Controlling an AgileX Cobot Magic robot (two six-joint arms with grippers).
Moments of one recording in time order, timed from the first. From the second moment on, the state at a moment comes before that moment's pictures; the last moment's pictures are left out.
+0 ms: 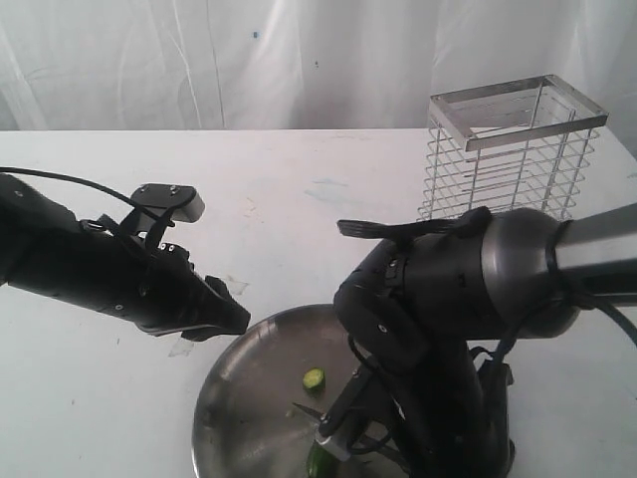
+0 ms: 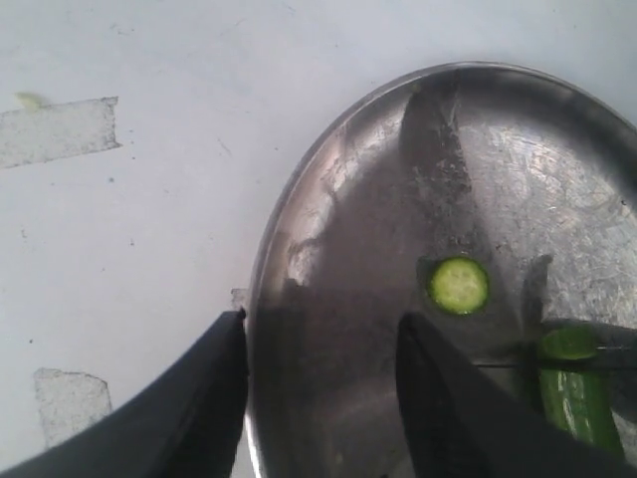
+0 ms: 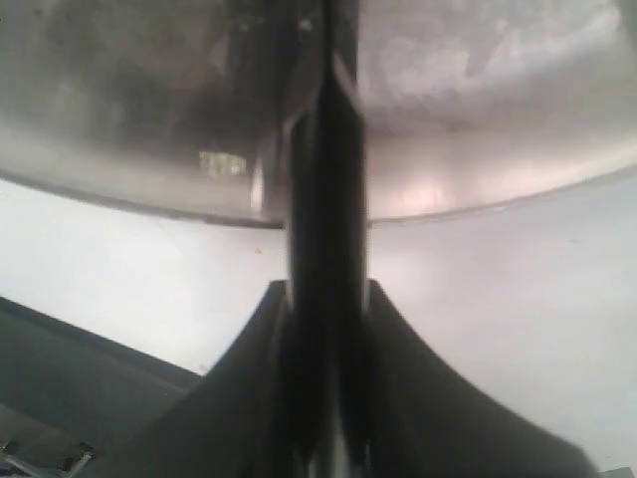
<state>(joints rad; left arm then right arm) -0.34 1.60 -0.78 -1.13 0.43 1.02 0.88 1.80 -0.96 -0.07 1.21 -0.08</state>
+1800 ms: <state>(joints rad) -0.44 1.77 -0.78 -1.46 0.57 1.28 0.88 1.80 -0.95 0.00 1.13 -0.04</state>
